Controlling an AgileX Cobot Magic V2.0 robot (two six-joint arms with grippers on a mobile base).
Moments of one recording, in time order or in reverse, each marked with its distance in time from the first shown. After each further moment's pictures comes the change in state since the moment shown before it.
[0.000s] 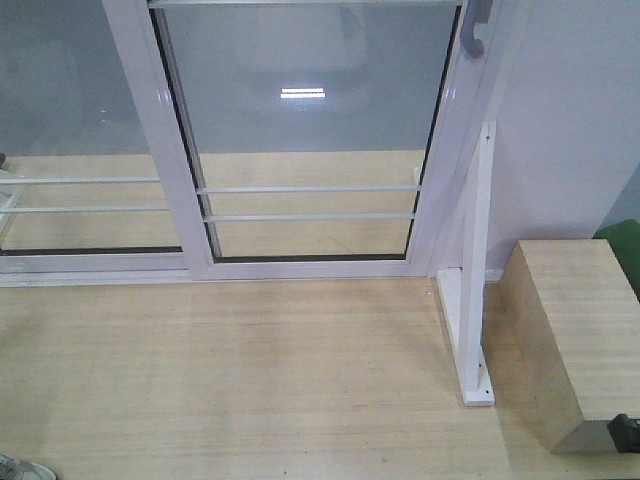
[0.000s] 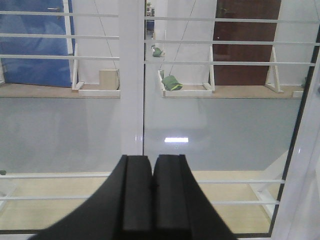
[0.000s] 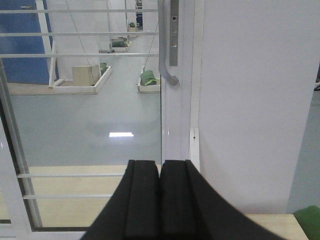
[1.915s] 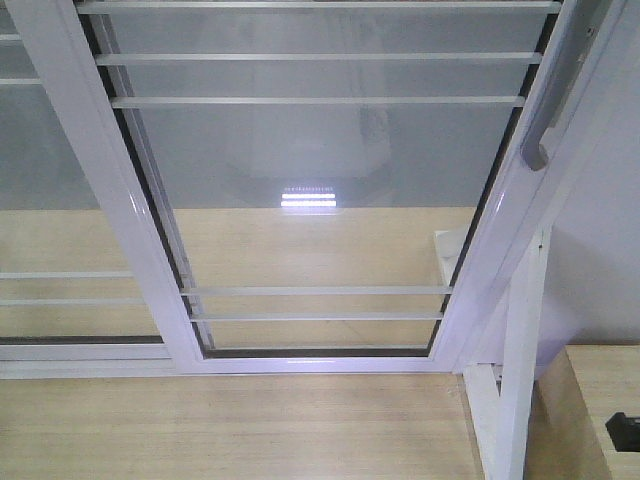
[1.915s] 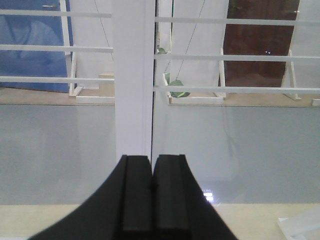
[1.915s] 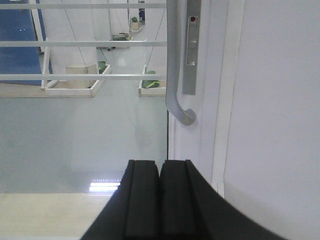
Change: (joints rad) left arm -0.001 0.003 0.000 0.000 -0.003 0.000; right arm 0.000 0.021 0.001 0.000 -0.006 0.000
